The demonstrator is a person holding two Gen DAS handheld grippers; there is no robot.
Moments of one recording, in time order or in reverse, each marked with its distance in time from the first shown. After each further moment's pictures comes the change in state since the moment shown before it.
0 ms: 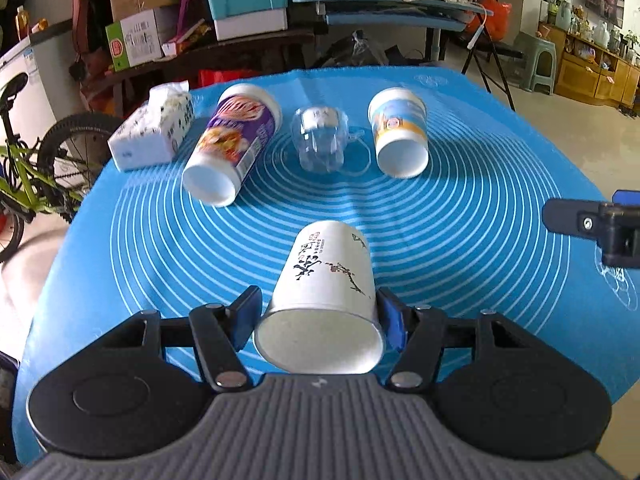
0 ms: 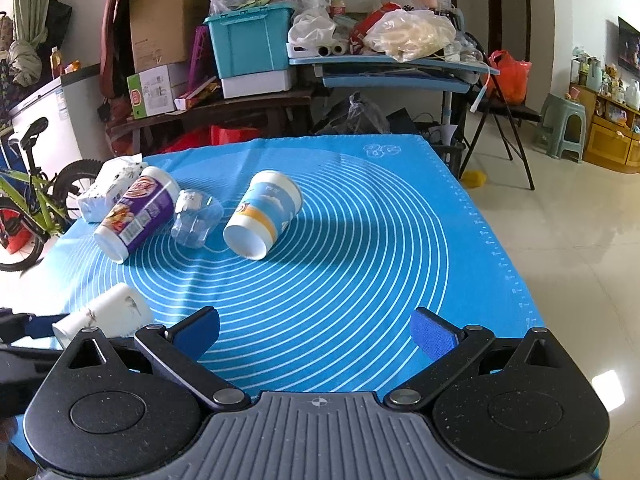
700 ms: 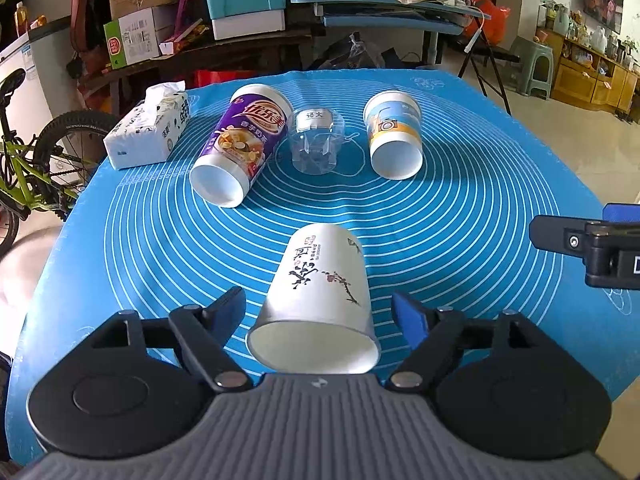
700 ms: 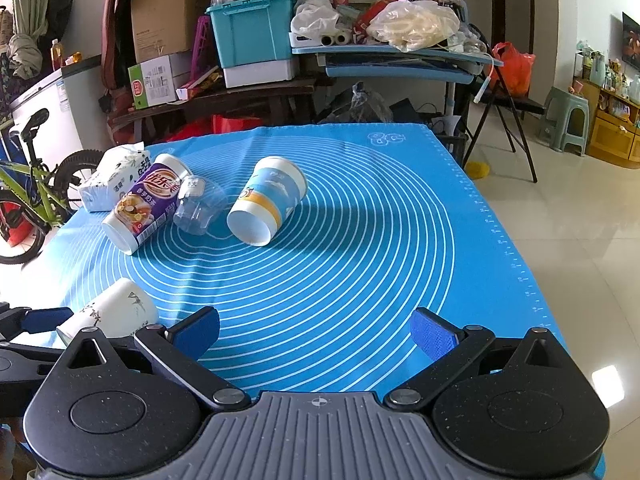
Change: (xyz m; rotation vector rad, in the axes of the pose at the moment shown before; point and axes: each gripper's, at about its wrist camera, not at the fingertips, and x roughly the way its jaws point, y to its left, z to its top) left arm -0.002 -0.002 -0.003 -0.011 -0.015 -0.019; right arm 0.004 0.003 -0.004 -0.001 0.028 0.004
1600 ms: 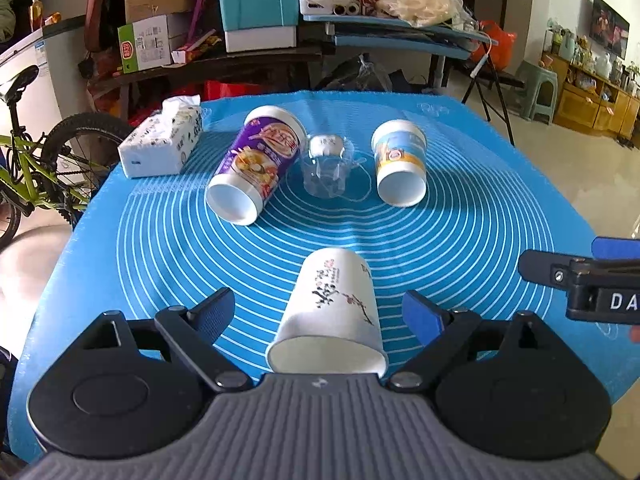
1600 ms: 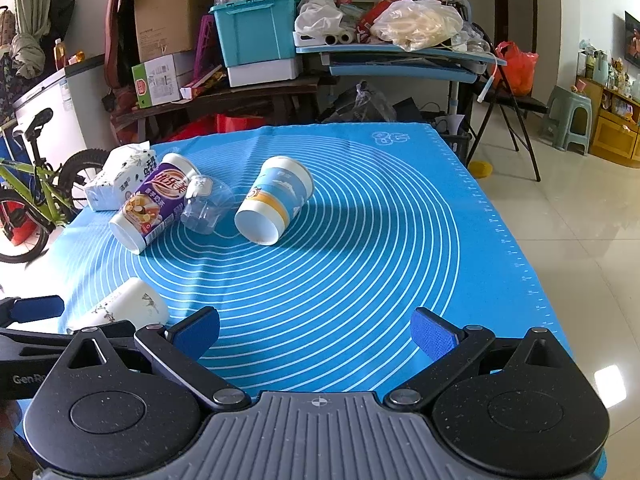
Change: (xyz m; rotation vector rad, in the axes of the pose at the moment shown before) left arm -0.019 0.013 0.009 -0.052 -0.054 -0.005; right arm -0.004 0.003 0.001 0.001 0.002 0.014
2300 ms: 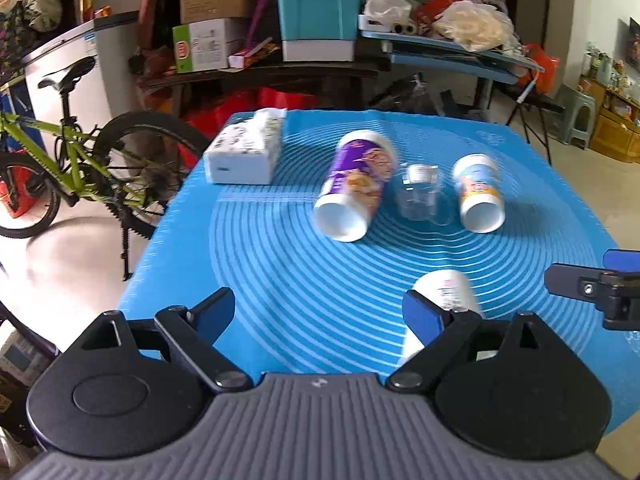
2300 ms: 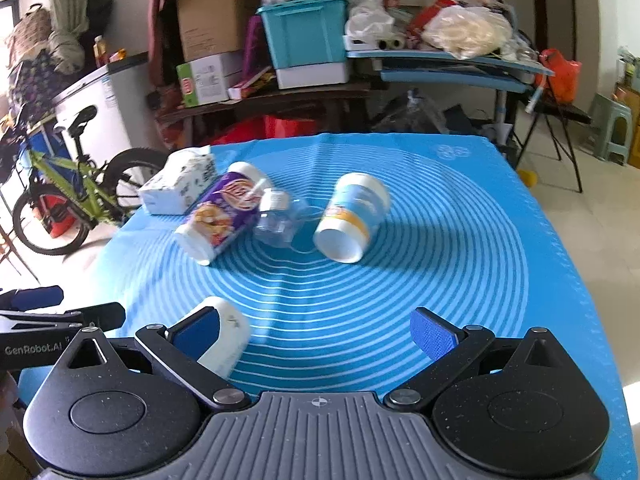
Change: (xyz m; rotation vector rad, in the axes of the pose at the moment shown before) left arm -0.021 0.076 0.007 -0.069 -0.018 0.101; right arm 0.000 0.052 0.021 -0.047 0.006 0.128
